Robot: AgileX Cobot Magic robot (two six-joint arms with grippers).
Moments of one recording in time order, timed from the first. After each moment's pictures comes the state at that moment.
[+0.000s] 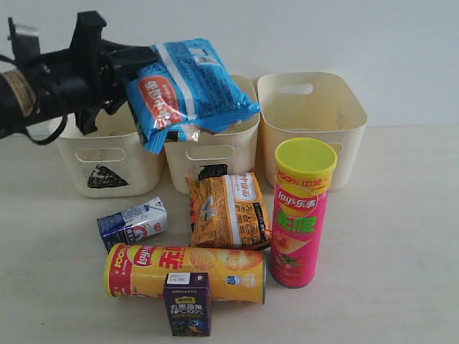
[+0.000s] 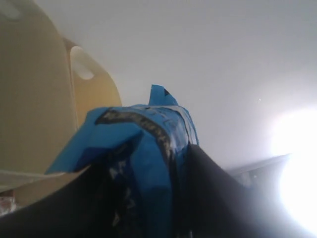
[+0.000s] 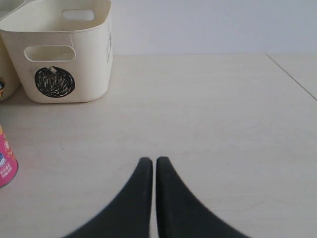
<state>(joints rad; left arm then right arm) -0.20 1.66 -0.97 0.90 -0.77 -1.81 -0.02 0.01 -0.01 -0.03 0.33 0.03</state>
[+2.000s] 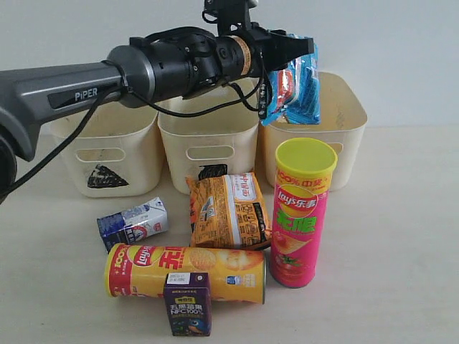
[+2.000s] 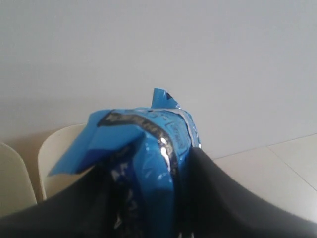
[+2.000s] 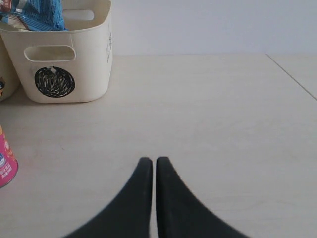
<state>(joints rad) -0.61 2.34 -2.06 0.96 0.00 -1.26 -0.02 0.01 -0.01 -0.03 0.33 0.03</state>
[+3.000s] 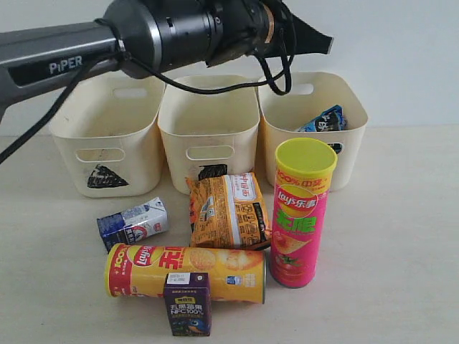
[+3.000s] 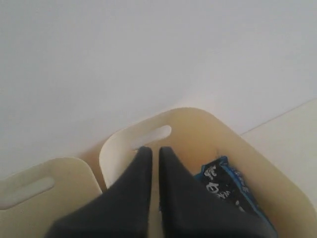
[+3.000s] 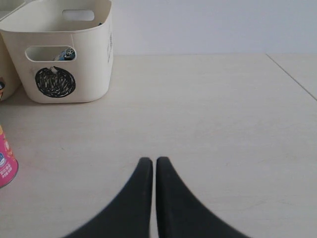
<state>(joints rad) -0.74 2.21 -2.07 0.84 0.39 -0.79 -0.02 0.01 -0.01 -0.03 0.33 0.03</state>
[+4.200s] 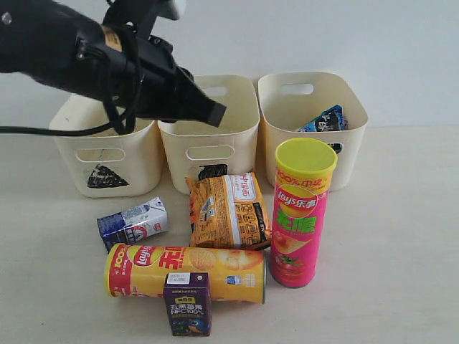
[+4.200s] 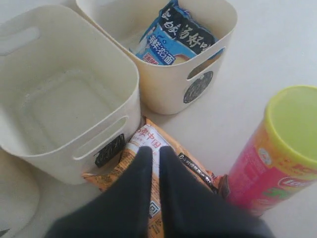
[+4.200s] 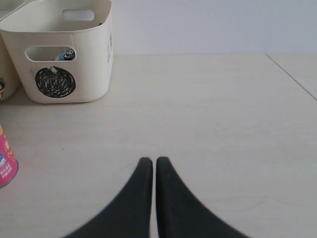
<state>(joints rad) -0.62 1.55 -1.21 -0.07 0.38 0.13 -0.02 0.01 -0.01 -0.03 0.33 0.03</state>
